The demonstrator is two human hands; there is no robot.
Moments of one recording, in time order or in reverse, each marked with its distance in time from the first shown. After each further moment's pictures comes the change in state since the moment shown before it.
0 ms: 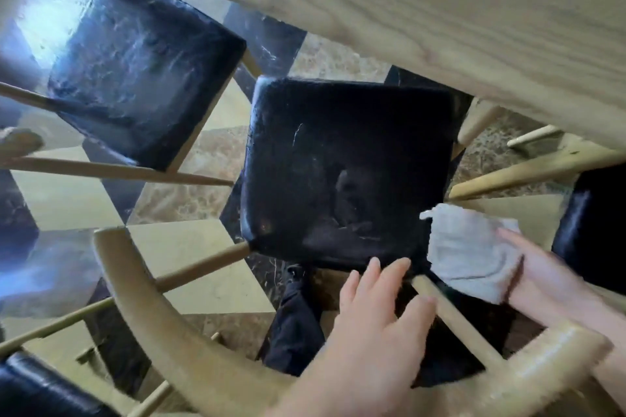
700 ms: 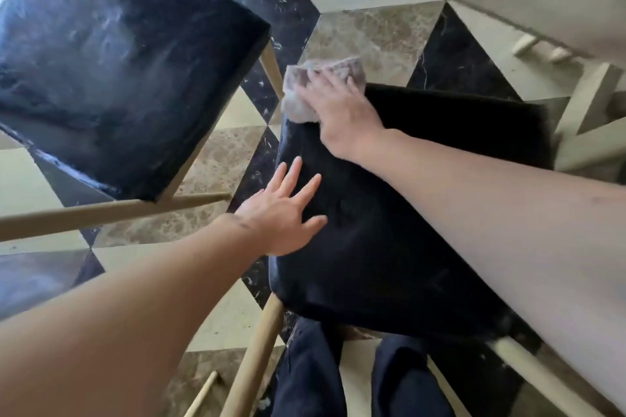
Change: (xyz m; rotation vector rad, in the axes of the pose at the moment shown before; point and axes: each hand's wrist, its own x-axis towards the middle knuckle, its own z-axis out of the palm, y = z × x) left_hand 0.269 -0.168 -0.217 0.949 -0.129 0.060; right_hand 0.230 -0.067 0.376 -1.757 0.043 -1.027
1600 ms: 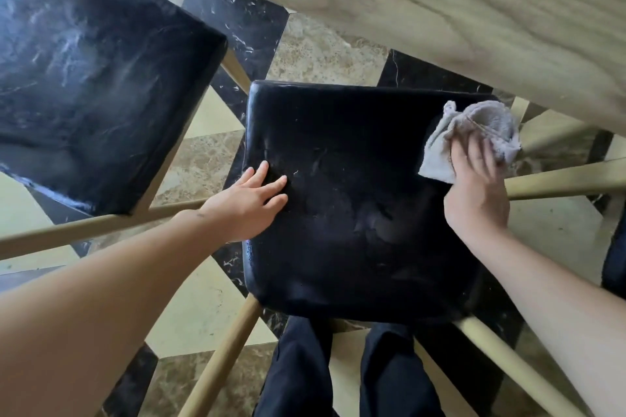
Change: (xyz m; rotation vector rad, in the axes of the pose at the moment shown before) left_hand 0.009 0.013 -0.025 -0.118 -0.063 -0.071; right_hand -0.197 0.165 0.016 0.001 0.201 0.669
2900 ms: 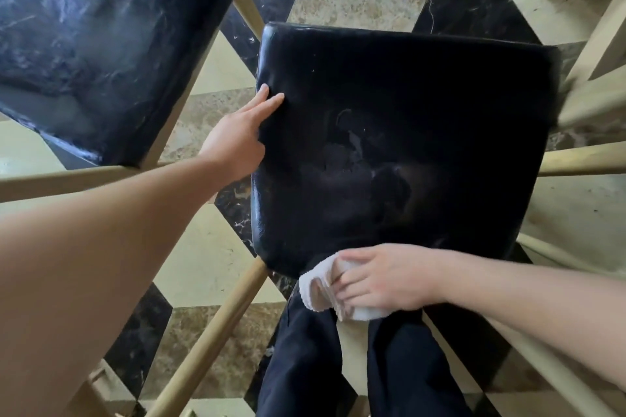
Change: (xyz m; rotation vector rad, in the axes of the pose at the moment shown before) left_hand 0.009 -0.017 -0.011 -0.185 0.385 0.021; right_hand -0.106 -0.058 0.054 -0.541 -0.552 -1.907
